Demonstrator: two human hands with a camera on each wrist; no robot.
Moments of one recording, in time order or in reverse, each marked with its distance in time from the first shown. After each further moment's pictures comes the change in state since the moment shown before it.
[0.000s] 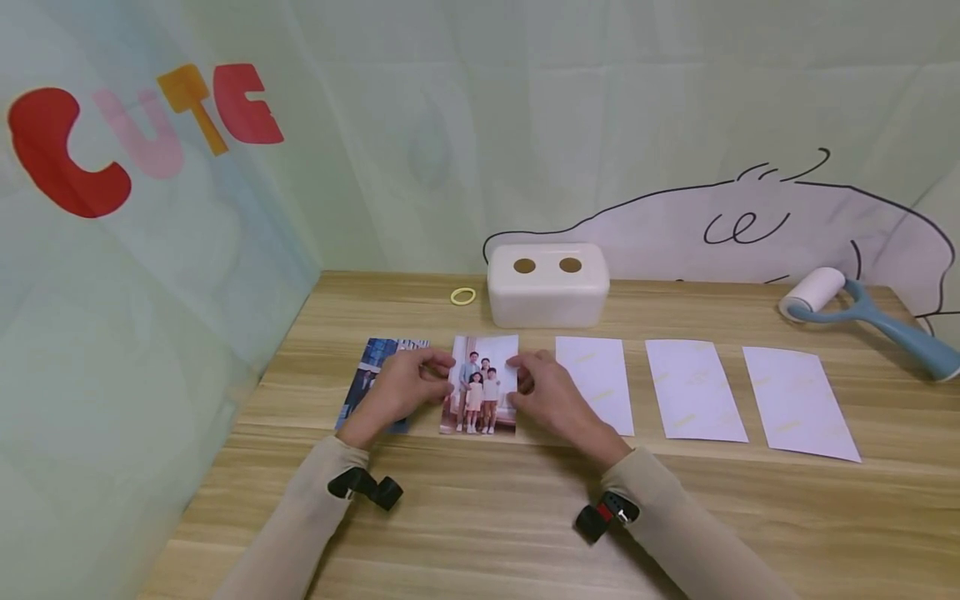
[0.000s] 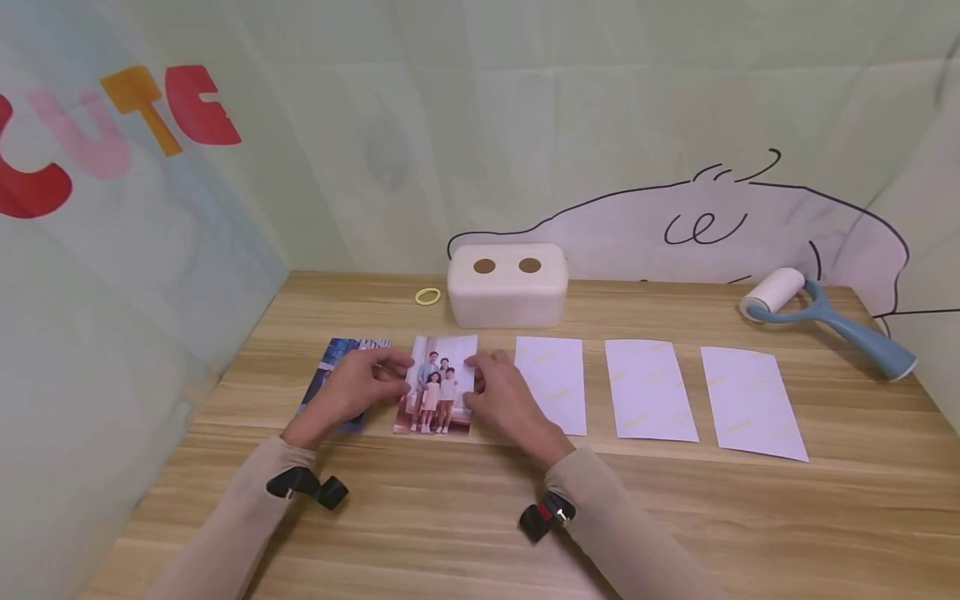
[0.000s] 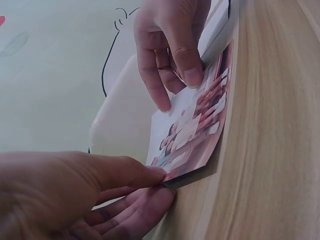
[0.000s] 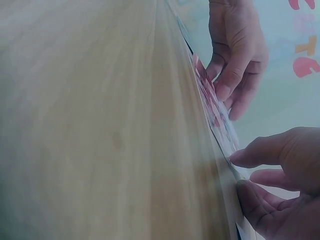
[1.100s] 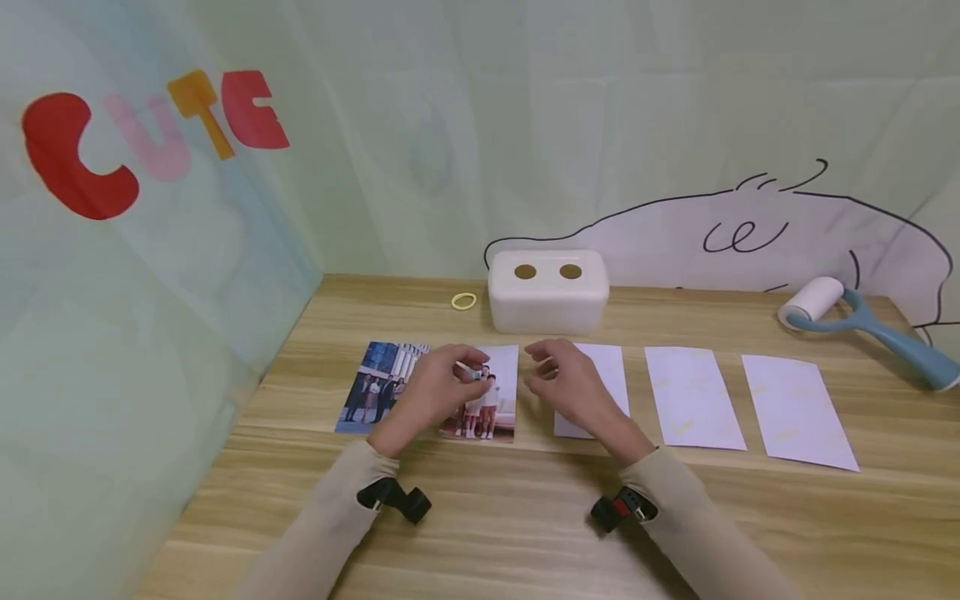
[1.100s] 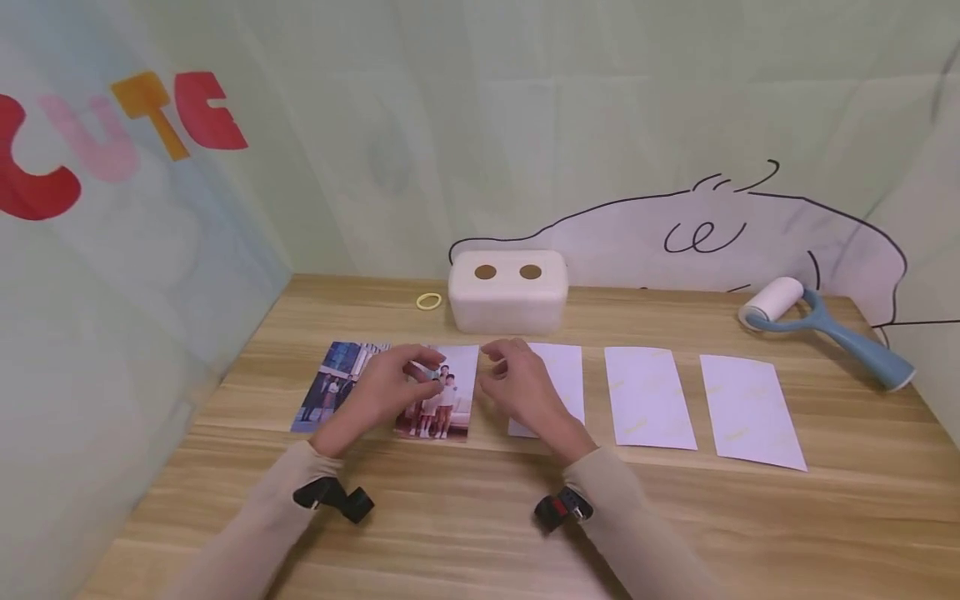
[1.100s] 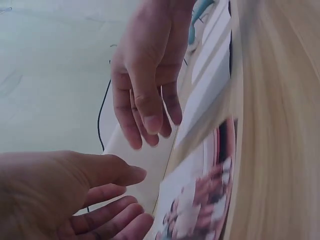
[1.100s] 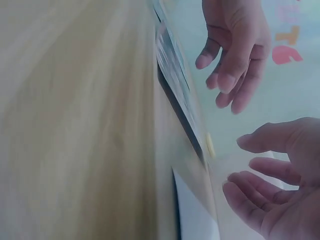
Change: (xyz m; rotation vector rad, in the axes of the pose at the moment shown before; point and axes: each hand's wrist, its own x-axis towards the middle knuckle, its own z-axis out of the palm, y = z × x) left_hand -0.001 0.040 0.031 0.123 0.082 0.167; right_hand -0.003 0.002 -0.035 0.066 0.044 0.017
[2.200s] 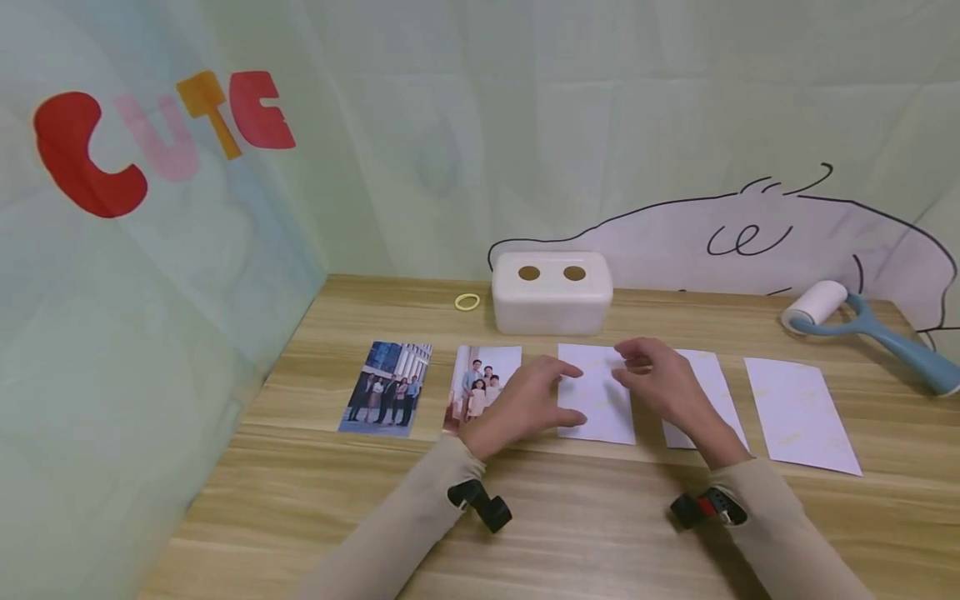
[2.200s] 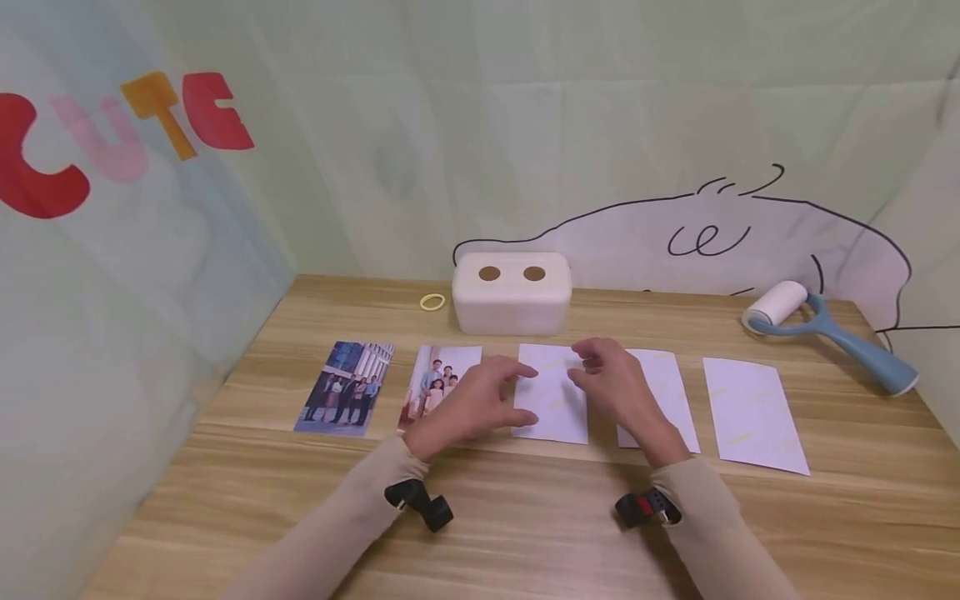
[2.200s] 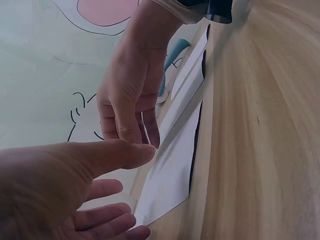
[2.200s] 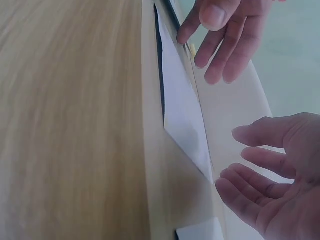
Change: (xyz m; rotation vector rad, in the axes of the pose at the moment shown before) left_hand 0.021 0.056 0.078 0.072 -0.202 0.188; right_hand -0.024 0.051 -0.084 -0.153 0.047 0.178
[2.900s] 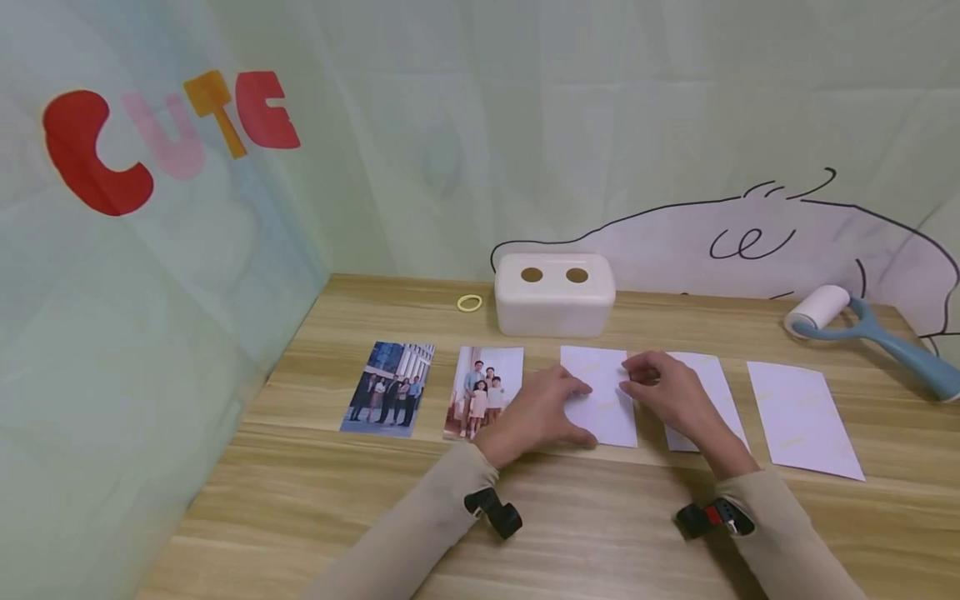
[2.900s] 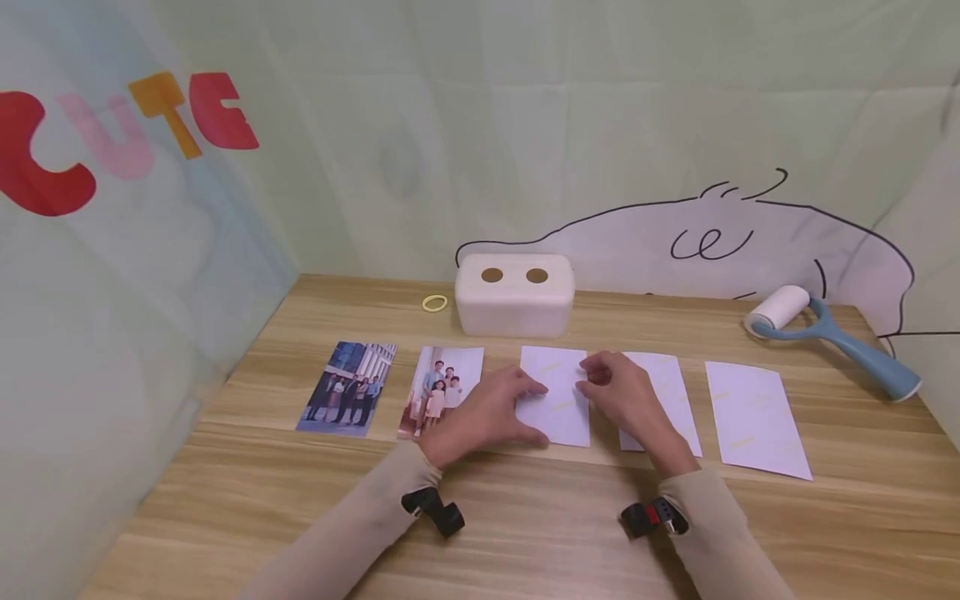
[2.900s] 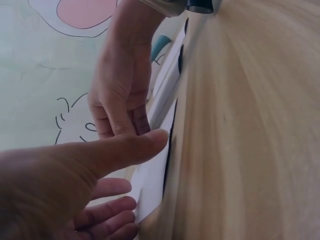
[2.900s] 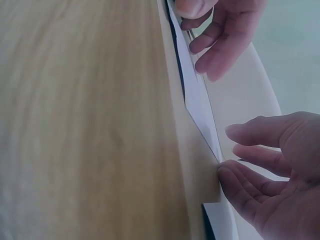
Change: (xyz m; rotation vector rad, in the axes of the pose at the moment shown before) left_hand 0.003 0.004 0.015 0.200 -0.065 0.031; right_hand -0.007 0.013 0.002 0.000 -0.007 -0.008
